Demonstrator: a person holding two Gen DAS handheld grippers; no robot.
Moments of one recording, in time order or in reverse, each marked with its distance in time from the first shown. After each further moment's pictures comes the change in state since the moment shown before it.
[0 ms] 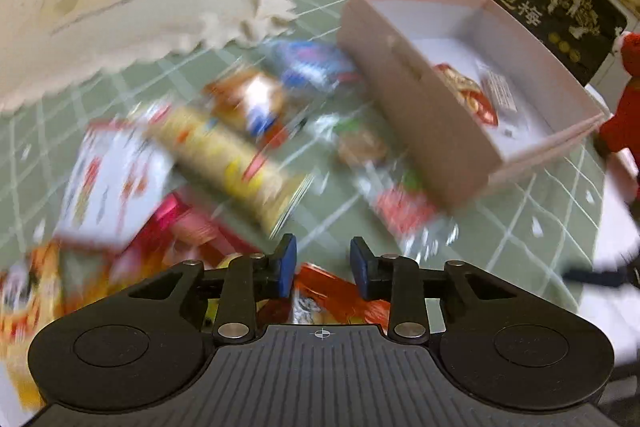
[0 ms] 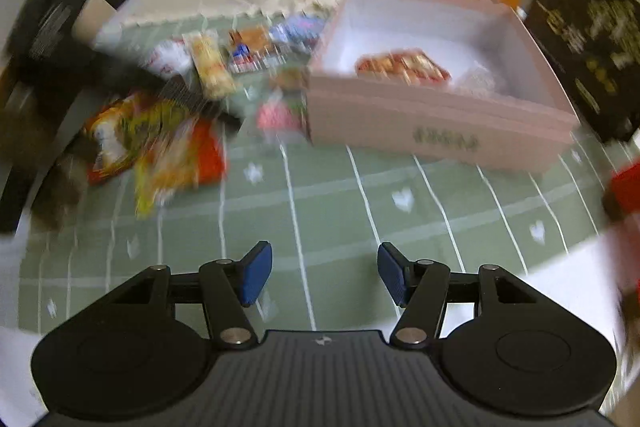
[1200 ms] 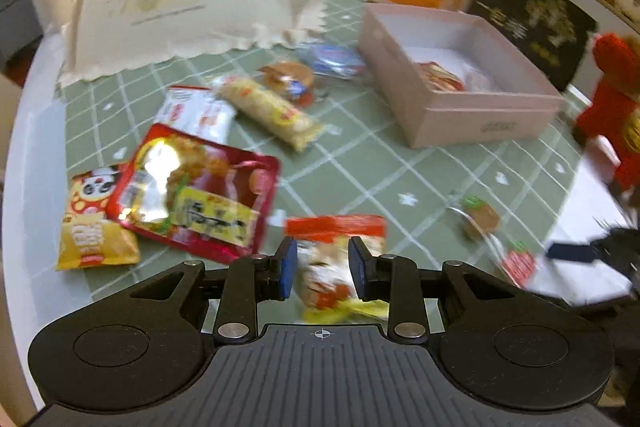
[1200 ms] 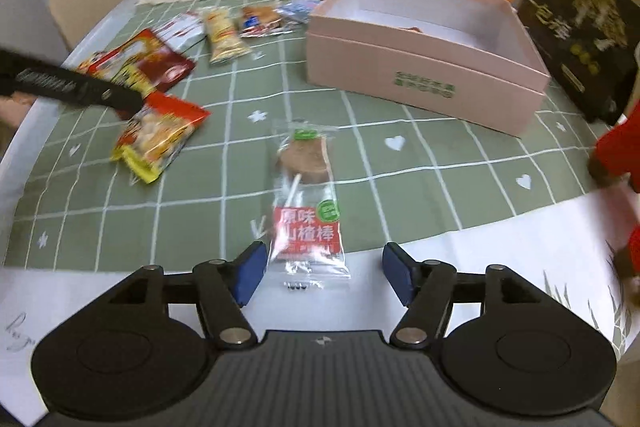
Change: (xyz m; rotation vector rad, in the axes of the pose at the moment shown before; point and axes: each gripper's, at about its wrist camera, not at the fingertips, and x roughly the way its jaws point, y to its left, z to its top) left arm -0.076 -0.036 -0.059 -0.010 -0.088 0.104; right arm -0.016 -0.002 -0.057 -0.040 -0.012 -0.035
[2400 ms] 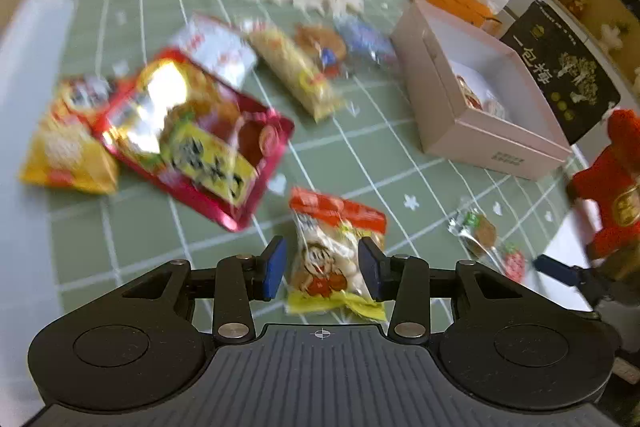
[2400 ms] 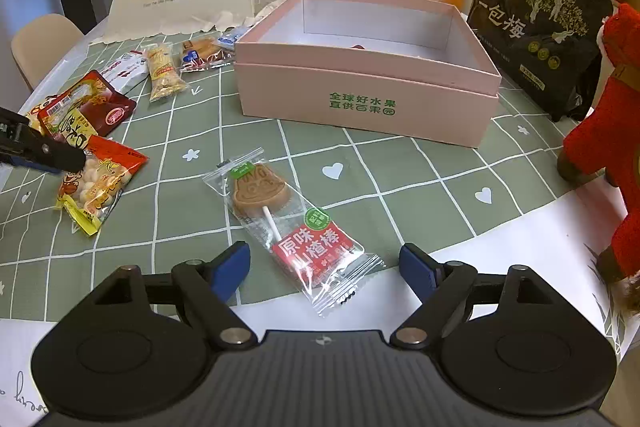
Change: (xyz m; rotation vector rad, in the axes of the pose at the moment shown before) left arm 0.025 0.039 -0.011 -0.313 0.073 -0.124; right arm 0.015 -0.027 0.003 0.083 -0.095 -0.073
